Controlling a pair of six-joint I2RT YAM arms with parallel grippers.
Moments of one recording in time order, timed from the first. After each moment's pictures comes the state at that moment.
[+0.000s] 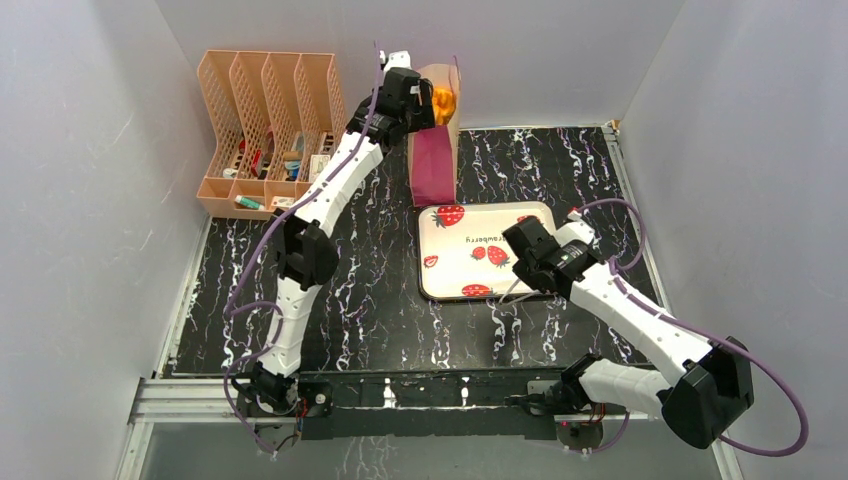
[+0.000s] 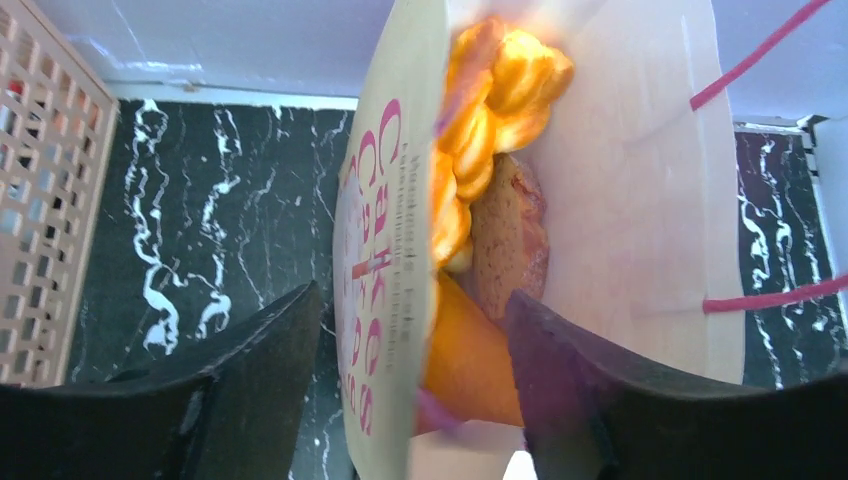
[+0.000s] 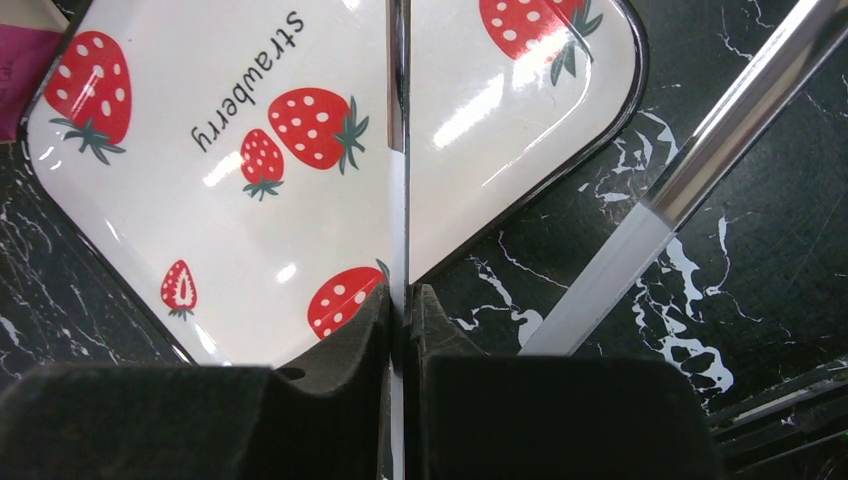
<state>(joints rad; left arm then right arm) -0.52 2.31 2.45 -0.68 -0.32 -0.42 0.58 1.11 0.88 -0.90 0.51 1.25</state>
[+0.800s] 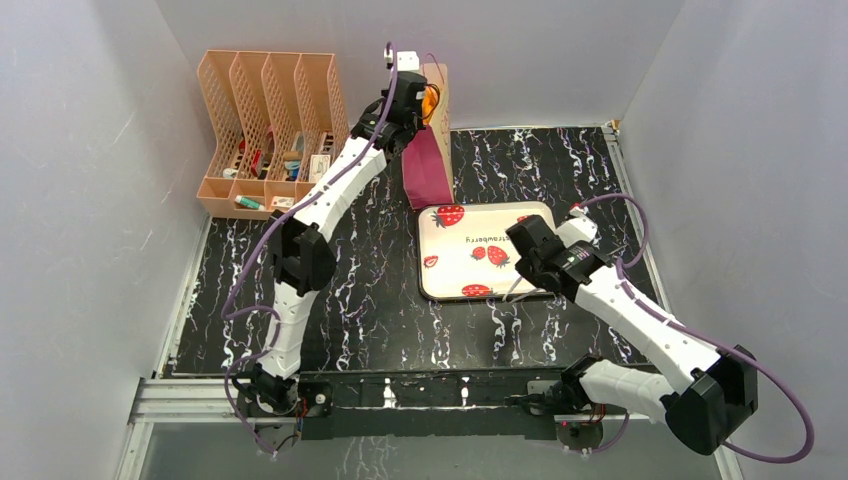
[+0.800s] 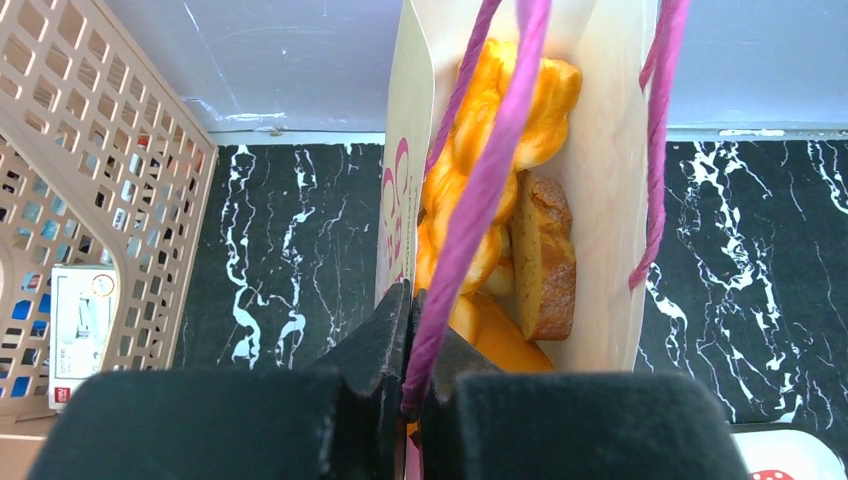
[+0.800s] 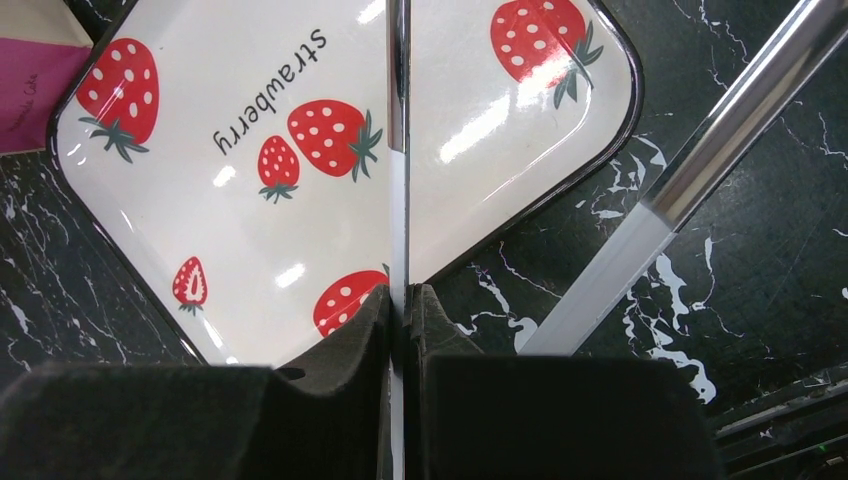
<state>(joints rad) -0.56 2.24 2.34 -0.56 -0.48 -0.26 0.59 1.08 0.90 -0.90 0.53 1.20</state>
